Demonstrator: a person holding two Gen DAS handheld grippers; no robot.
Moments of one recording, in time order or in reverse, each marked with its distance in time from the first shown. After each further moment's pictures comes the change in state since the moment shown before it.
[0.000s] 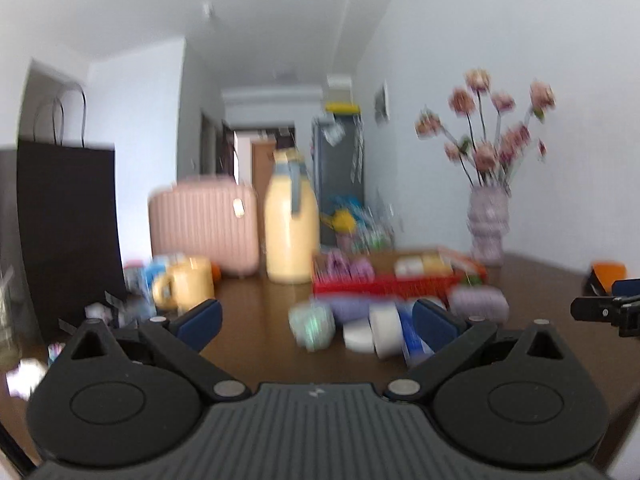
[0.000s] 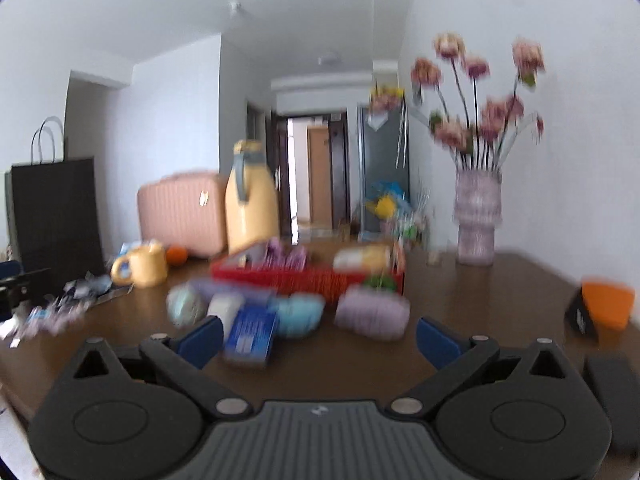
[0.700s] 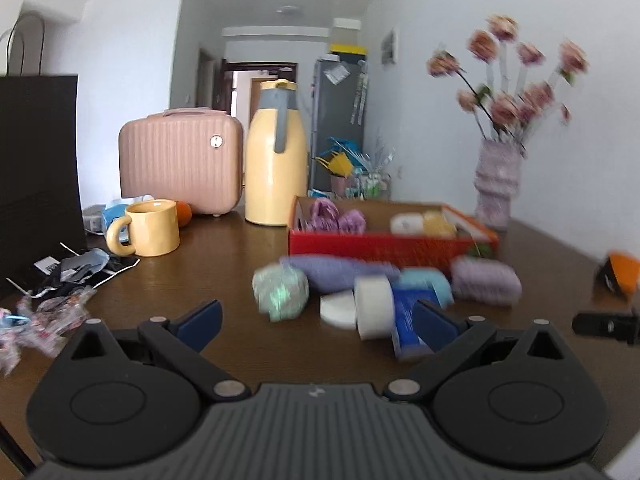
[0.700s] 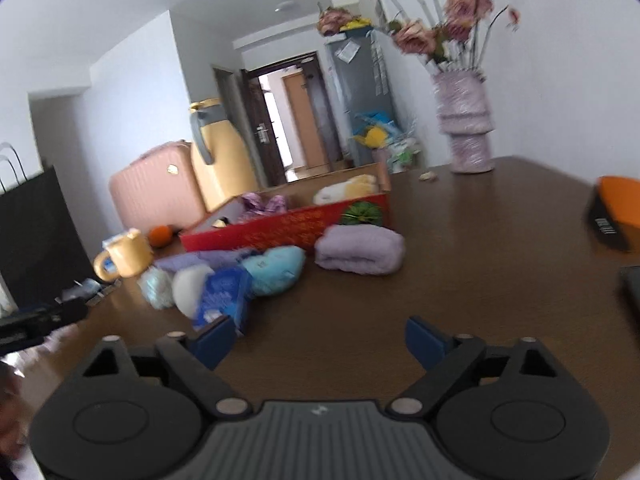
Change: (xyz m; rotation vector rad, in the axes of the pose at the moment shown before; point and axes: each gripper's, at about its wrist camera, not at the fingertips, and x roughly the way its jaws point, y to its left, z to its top) left arm 0.112 -0.009 0.013 -0.092 0.156 -0.008; right arm 0.072 -0.050 0.003 0.219 0.161 0.063
